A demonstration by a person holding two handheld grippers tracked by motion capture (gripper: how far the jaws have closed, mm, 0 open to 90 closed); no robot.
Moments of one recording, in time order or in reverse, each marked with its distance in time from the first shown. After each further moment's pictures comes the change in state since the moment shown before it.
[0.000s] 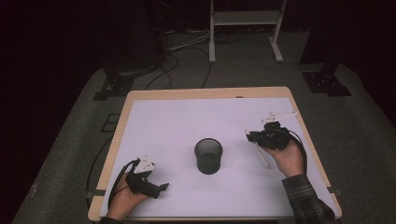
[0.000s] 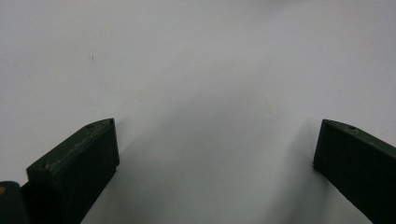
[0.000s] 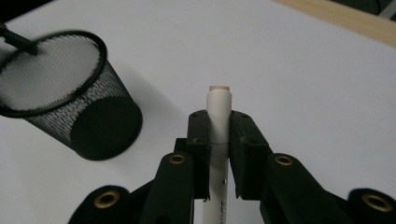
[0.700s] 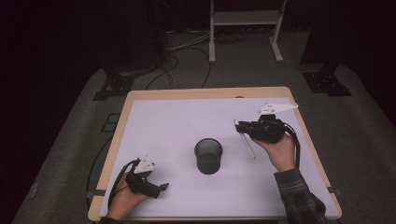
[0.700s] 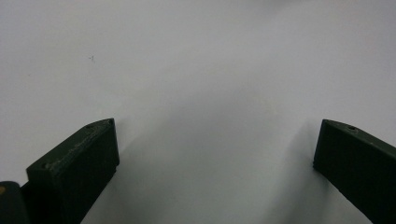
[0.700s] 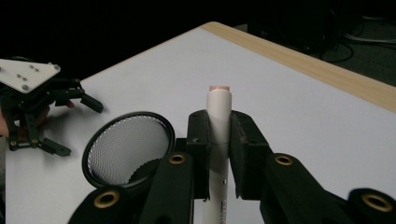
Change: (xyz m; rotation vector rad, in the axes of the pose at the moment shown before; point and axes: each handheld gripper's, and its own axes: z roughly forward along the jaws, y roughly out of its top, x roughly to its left) left arm 0.000 0.000 0.000 0.003 -0.002 -0.002; right arm 0.023 0.036 -0.011 -0.183 0.134 -0.036
